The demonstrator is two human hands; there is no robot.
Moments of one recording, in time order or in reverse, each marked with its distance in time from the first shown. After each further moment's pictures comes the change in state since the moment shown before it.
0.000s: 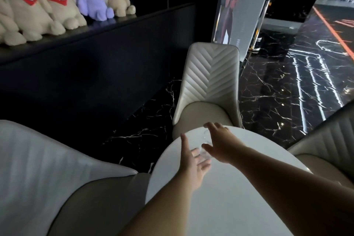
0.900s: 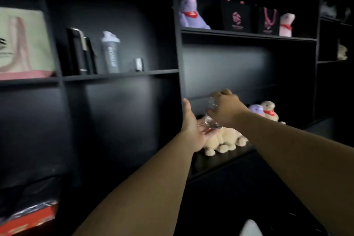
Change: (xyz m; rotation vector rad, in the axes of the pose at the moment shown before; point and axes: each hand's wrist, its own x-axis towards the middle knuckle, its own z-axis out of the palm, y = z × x) left_hand -0.631 0.612 -0.269 0.038 -0.023 0.847; right_hand -0.067 -0.864 -0.282 0.137 0.505 -0.674
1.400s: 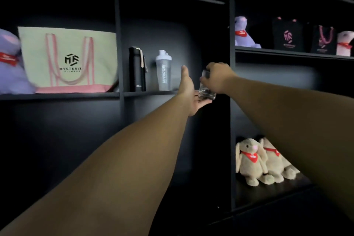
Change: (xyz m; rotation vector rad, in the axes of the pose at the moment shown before) left_hand -0.013 0.246 -0.073 0.121 0.078 0.300; right_hand 0.167 -0.212 -0.016 0.082 0.119 -0.123
